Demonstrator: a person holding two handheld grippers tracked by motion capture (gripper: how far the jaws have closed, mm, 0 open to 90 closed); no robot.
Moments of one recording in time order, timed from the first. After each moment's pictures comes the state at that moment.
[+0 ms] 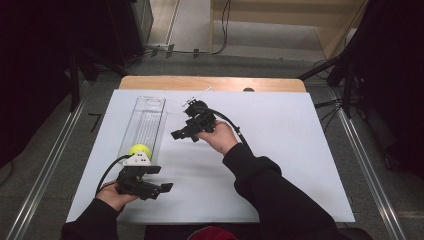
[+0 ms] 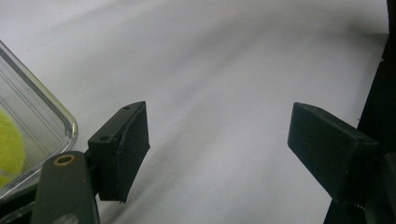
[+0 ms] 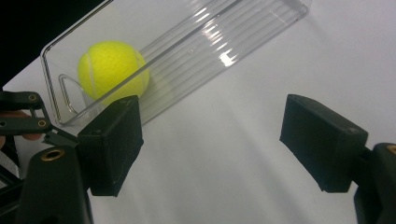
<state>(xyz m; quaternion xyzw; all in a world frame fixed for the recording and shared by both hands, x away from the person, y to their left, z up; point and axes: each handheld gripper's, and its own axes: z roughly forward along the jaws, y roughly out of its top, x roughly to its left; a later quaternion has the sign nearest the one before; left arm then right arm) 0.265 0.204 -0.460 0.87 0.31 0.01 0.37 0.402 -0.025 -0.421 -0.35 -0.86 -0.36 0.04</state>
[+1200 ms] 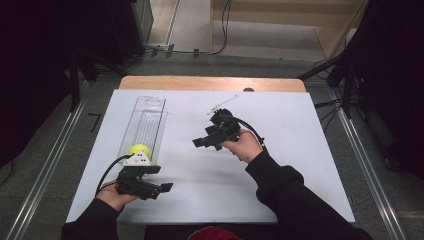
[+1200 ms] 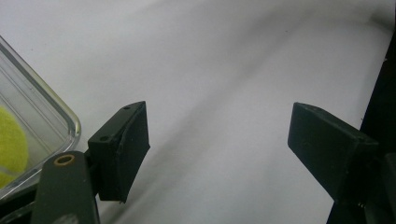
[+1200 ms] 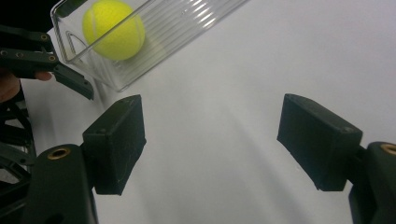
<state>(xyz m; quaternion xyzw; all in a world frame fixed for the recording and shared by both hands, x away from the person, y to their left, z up) 0.265 0.204 -0.461 0.87 0.32 0.01 0.37 0.373 -0.089 -0.428 -0.36 -0.85 -0.38 0.04</state>
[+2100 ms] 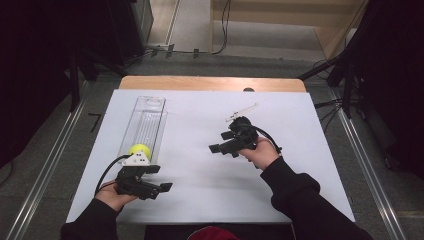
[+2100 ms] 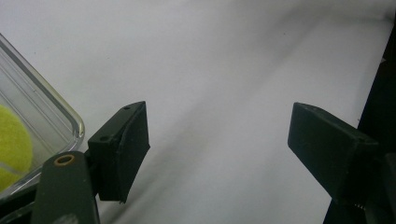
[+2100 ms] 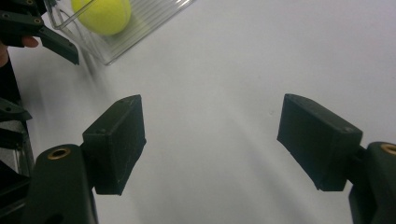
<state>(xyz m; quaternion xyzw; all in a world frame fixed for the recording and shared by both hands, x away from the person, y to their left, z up) 0.264 0.205 -0.458 0.87 0.31 0.02 0.38 0.350 -0.133 -0.438 -0.37 -0.85 -0.38 0.03</state>
